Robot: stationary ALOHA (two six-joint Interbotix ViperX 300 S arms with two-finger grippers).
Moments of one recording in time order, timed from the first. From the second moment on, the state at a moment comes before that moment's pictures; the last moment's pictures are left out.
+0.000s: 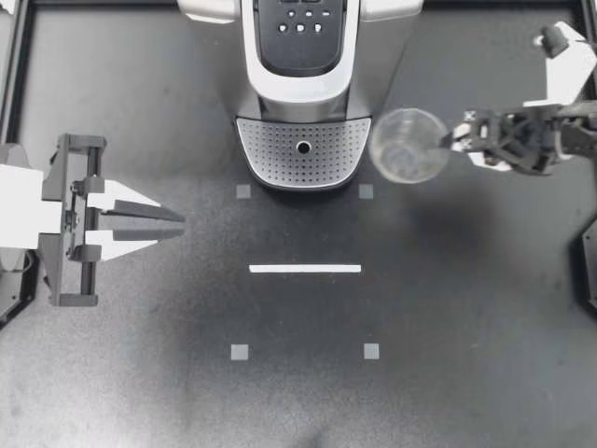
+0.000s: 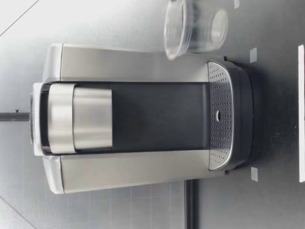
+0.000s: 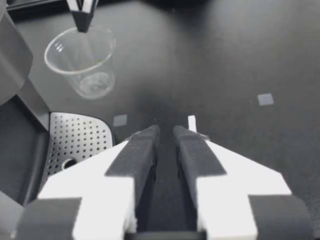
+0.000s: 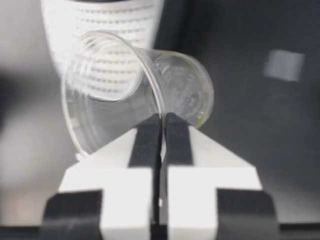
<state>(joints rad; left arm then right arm) -0.12 -0.67 0.99 1.14 0.17 -0.98 -0.46 -0.42 1.07 0.45 0.09 0.67</state>
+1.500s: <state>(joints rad) -0.12 -0.74 1.03 1.14 0.16 -0.98 -0.37 -0.05 0.78 0.45 -0.06 0.76</state>
